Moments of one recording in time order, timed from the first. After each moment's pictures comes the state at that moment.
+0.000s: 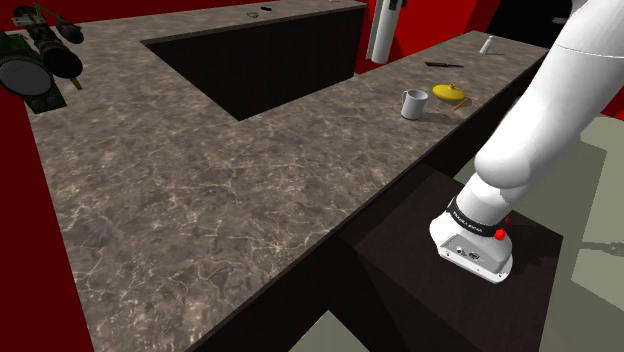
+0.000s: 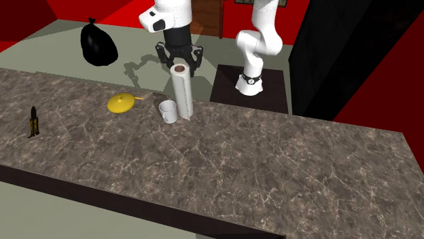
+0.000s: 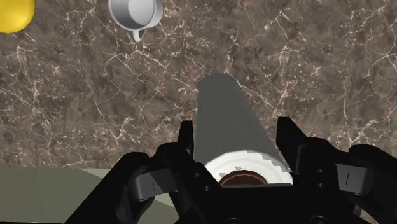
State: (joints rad) arm -0.26 0.09 -0.25 -1.43 0.01 1.52 -0.49
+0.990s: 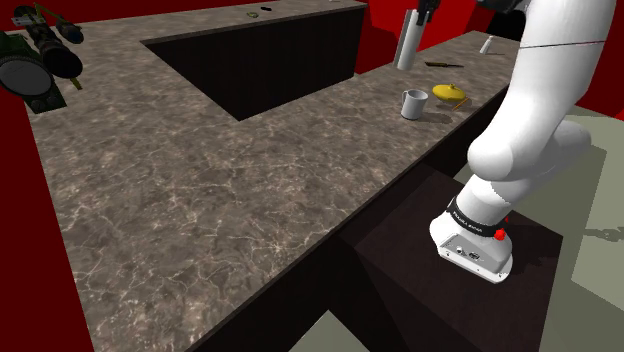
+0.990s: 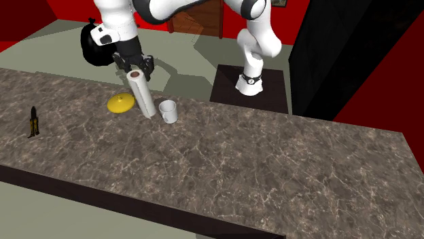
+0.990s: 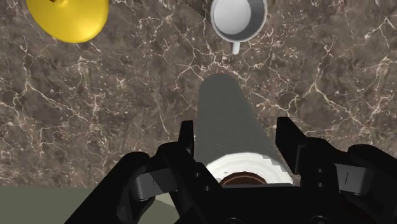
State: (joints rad) arm -0.50 0.39 -0.36 -1.21 0.12 1.58 -0.81
